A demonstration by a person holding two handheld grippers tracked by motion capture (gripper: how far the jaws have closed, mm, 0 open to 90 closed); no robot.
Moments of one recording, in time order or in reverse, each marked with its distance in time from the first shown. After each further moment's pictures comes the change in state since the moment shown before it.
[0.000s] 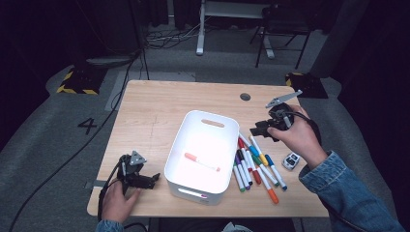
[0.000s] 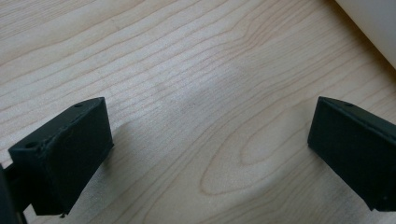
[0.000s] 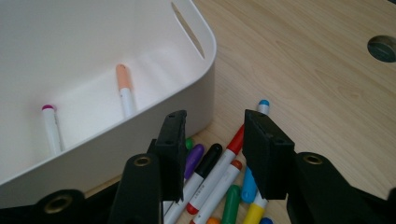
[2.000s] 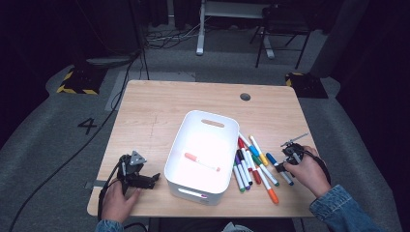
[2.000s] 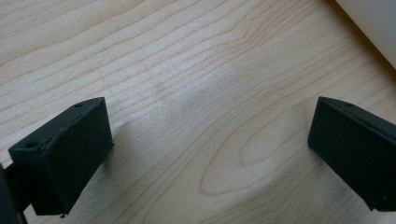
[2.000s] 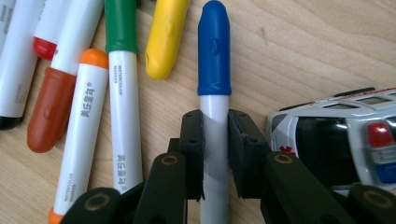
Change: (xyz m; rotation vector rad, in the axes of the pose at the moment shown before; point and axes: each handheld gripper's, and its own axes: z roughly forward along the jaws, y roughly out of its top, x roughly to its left) left arm 0.000 0.000 0.000 0.000 0.001 0.002; right arm -0.043 -0.150 0.057 0.307 -0.127 0.264
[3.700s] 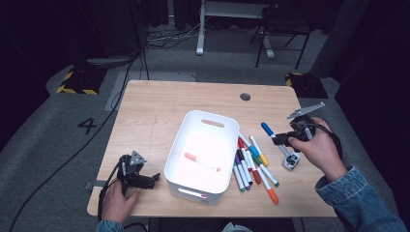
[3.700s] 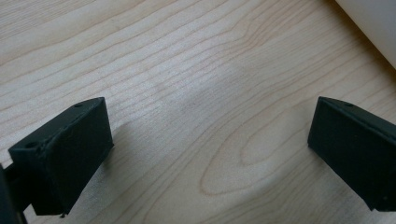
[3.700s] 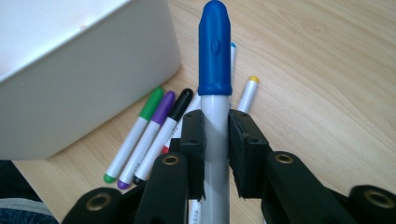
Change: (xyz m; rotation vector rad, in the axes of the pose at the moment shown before) left arm 0.000 0.000 0.000 0.000 -0.001 -0.002; right arm 0.036 0.061 -0.111 -0.264 0.073 -0.166
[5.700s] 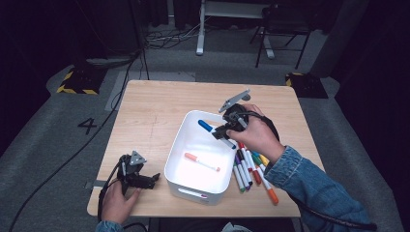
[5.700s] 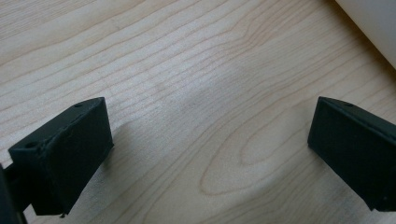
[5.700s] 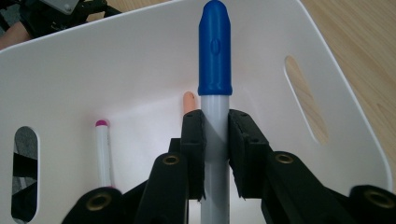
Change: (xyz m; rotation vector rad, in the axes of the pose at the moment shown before) left arm 0.000 0.000 0.000 0.001 -0.001 0.000; right arm 0.106 0.109 0.077 0.007 0.193 -0.308
